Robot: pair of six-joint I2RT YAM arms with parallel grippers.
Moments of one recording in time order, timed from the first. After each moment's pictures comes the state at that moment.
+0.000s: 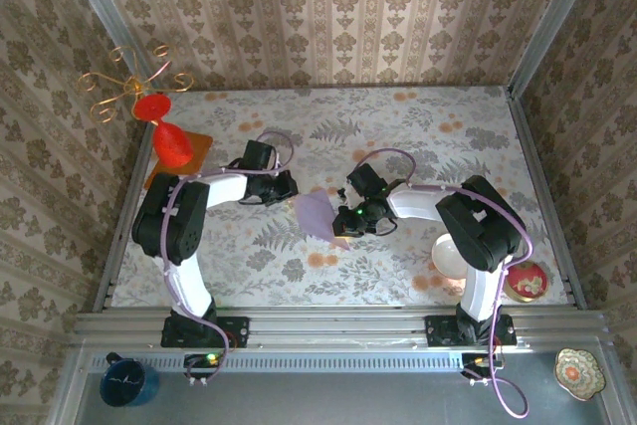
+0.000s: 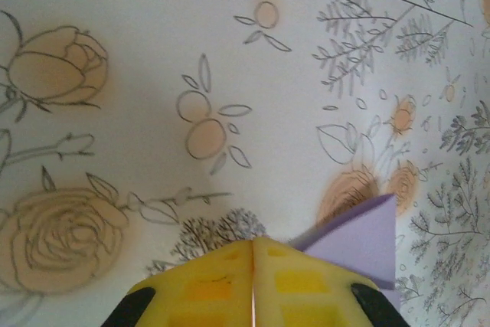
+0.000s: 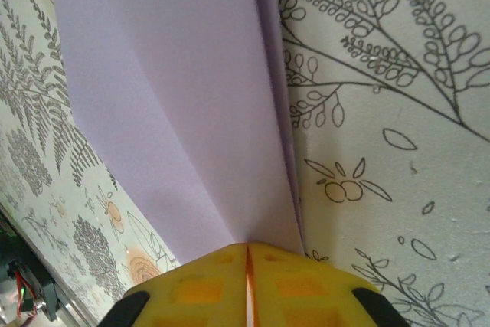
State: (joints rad) left arm -0.41 1.82 0.98 -0.16 0.41 -0.60; right arm 0.60 1.84 0.98 -0.30 -0.51 0.57
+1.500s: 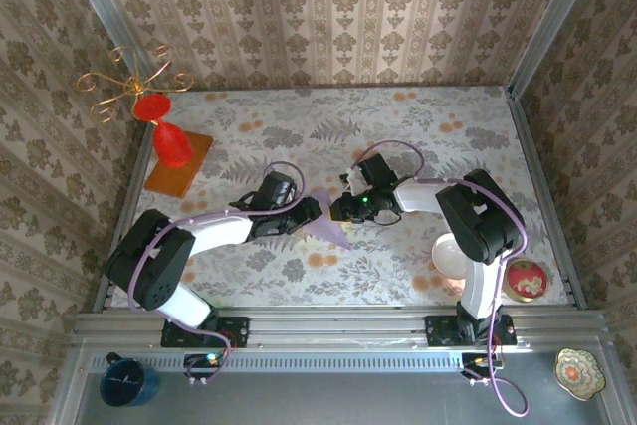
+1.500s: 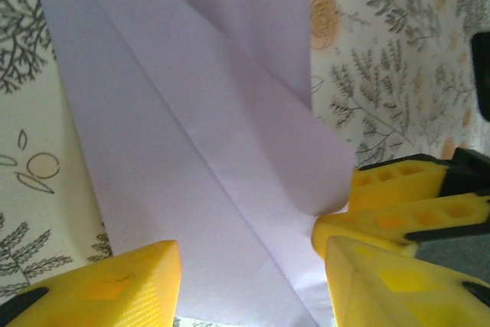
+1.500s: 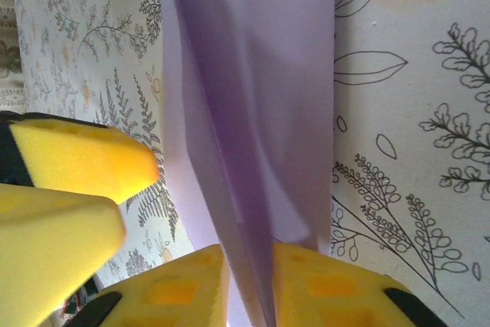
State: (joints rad) left arm -0.68 1.54 0.67 0.02 0.26 -0.99; right arm 0.51 1.89 0.98 -0.09 -0.67 0.51
